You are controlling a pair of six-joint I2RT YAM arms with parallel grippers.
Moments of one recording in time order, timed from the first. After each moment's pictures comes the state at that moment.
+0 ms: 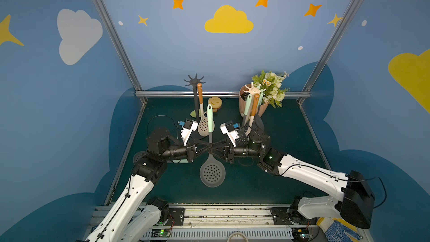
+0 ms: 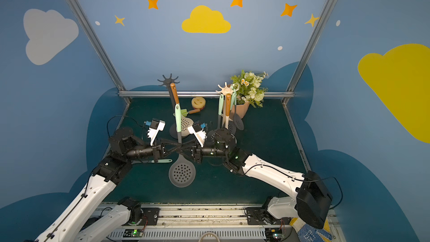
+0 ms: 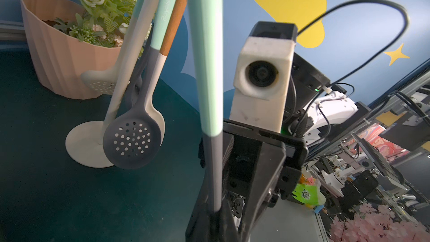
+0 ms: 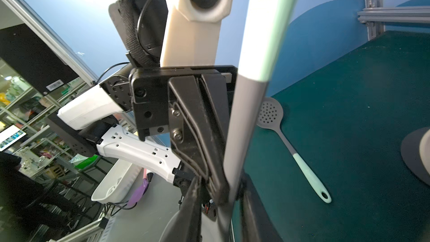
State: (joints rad) left arm -0.34 0.82 0.80 -0.18 0.94 -0.42; right arm 0.96 1.31 0.90 0.37 -0.63 0.47
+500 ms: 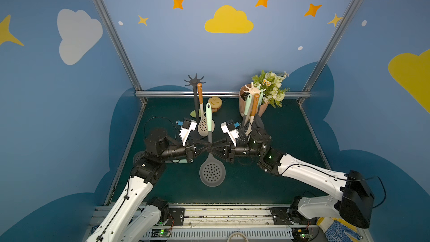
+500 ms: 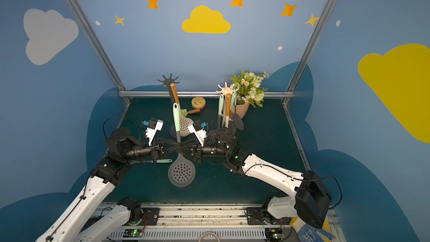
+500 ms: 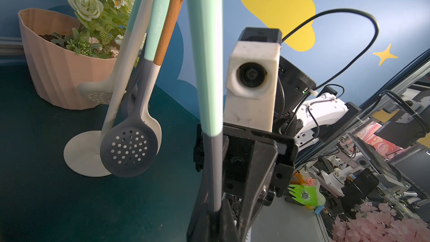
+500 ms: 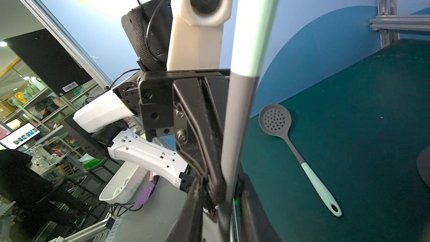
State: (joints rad) left arm -0.33 0.81 0.80 -0.15 0.95 -0.43; right arm 0.96 1.32 0.90 0.42 -0.65 0.50
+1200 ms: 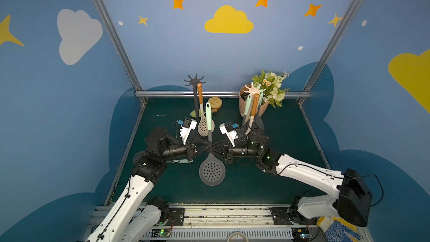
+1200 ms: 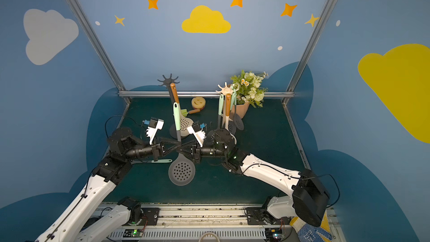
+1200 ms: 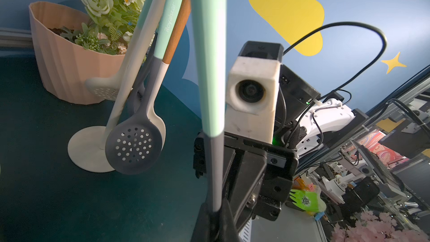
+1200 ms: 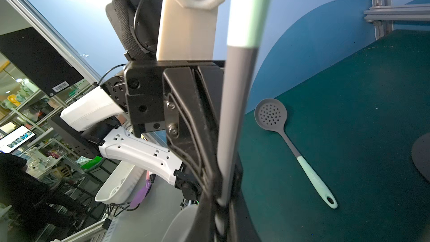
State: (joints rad) left arm -0.33 0.83 0.80 -0.15 0.93 -0.46; right arm 0.96 1.34 0.89 0.43 -0.65 0.49
